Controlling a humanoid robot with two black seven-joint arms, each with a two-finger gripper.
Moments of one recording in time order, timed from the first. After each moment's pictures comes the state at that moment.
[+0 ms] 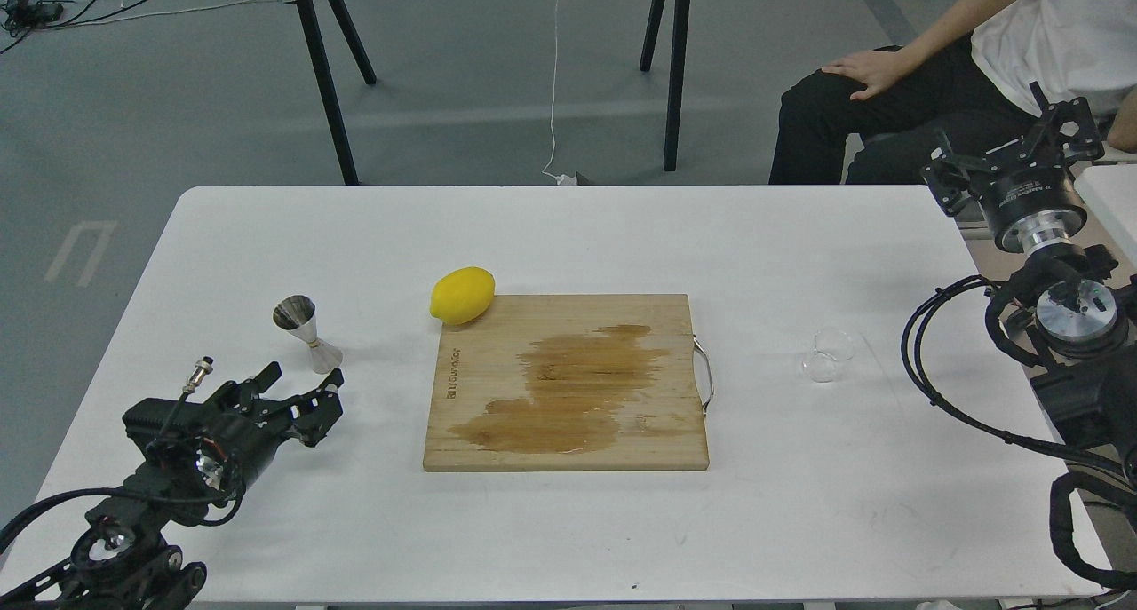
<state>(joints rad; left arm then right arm) -0.22 0.35 -0.88 -0.82 2.18 0.29 -0.19 0.59 -0.36 1.31 0.48 -0.02 0.49 0.13</state>
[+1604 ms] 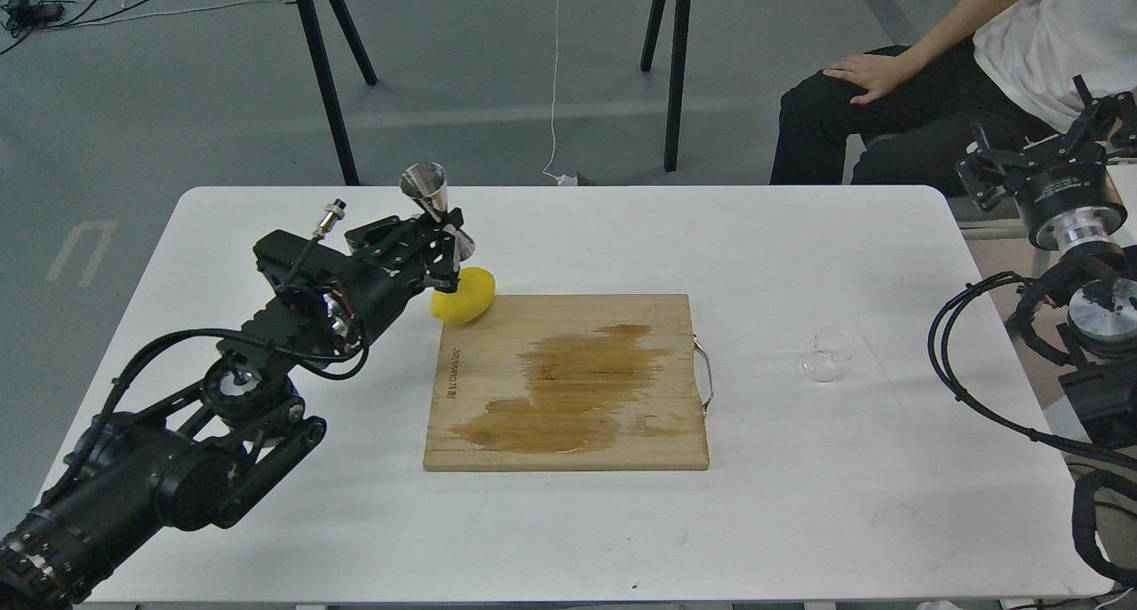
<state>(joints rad) -0.61 0.18 -0.63 -1.03 2.18 0.19 -0.07 0.58 -0.41 1.34 0.48 -0.02 0.49 0.13</state>
